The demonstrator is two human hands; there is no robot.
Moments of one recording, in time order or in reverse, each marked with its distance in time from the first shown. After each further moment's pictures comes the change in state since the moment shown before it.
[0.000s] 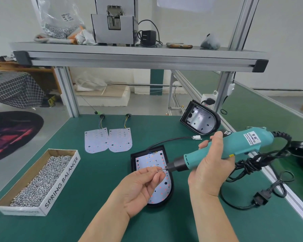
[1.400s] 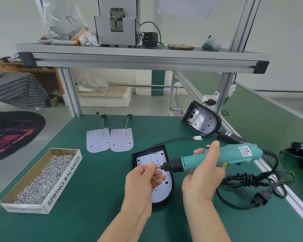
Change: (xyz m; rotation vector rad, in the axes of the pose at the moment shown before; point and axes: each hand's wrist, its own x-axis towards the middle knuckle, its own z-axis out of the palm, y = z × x) left_hand -0.009 -0.021 0.025 0.271 0.297 0.426; right_hand -0.008 0.018 -0.008 -0.029 0.101 0.013
